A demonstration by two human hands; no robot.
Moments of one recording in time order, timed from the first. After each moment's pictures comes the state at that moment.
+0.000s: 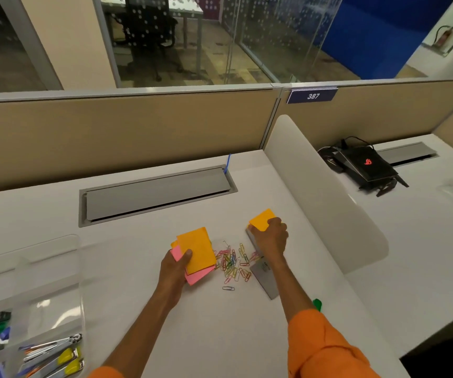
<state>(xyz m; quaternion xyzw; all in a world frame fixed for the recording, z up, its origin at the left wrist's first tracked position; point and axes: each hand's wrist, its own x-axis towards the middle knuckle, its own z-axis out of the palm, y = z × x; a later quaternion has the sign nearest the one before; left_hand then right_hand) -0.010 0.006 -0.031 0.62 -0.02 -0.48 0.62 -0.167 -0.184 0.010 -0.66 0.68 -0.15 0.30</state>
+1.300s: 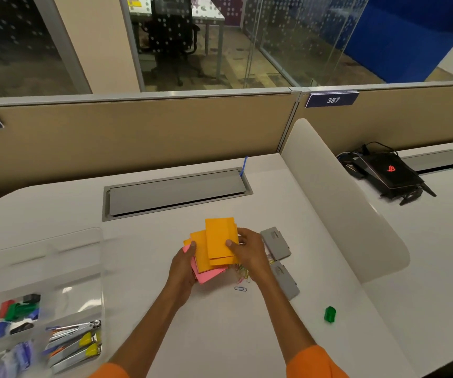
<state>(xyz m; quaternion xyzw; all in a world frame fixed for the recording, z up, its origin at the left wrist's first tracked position) -0.010 0.010 -0.008 0.60 0.02 -0.50 0.63 -0.130 -0.106 0.040 -0.68 0.49 -0.15 0.52</state>
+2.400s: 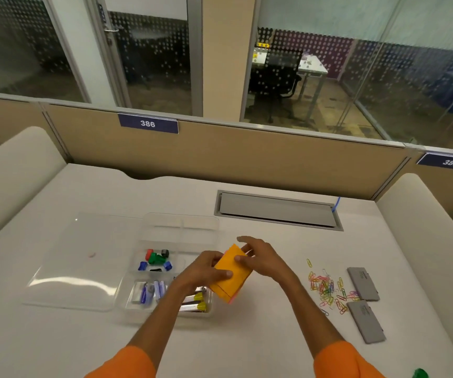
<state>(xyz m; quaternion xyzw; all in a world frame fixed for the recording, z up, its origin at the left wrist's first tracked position) 0.091 0.208 0.052 0.77 -0.24 -0.42 0.41 0.000 0.041 0.090 -0.88 0.25 0.08 0.40</state>
